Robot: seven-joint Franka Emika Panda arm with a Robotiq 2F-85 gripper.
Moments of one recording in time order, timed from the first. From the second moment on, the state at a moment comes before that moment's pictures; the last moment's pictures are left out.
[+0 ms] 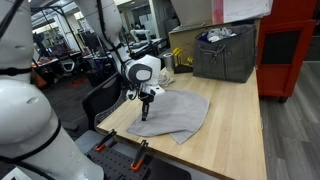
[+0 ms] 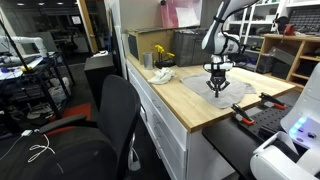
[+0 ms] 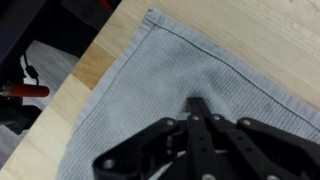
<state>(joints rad) -0.04 0.44 0.00 -2.44 0.40 2.51 0.55</state>
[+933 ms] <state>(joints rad) 0.05 0.33 -0.21 -2.38 0.22 2.83 0.86</state>
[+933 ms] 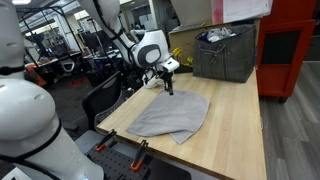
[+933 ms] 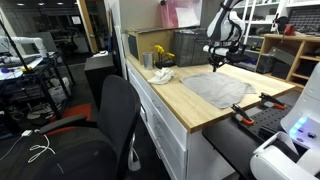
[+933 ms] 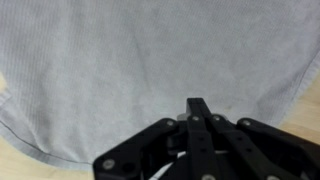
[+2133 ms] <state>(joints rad) 0.01 0.11 -0.16 -2.26 -0.17 2.33 0.22</state>
